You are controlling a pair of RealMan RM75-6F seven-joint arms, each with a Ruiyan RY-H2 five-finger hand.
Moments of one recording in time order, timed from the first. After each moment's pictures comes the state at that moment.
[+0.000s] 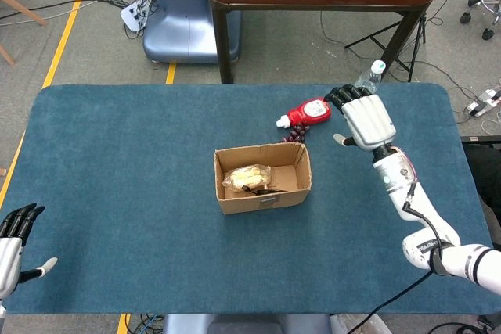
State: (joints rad) left arm -0.01 -1.05 -0.02 -1.78 1.50 1.56 0.18; right arm 0.77 -1.20 0.29 -1.48 -1.18 1.02 -0.25
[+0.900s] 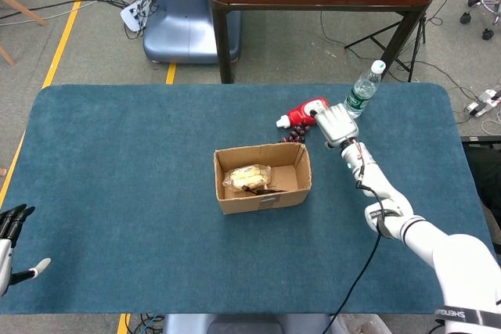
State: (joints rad) left arm 0.01 -1.03 -0.03 -1.78 1.48 1.57 0.14; right arm 0.97 -1.63 0.17 -0.74 -1.24 0.66 -0.19
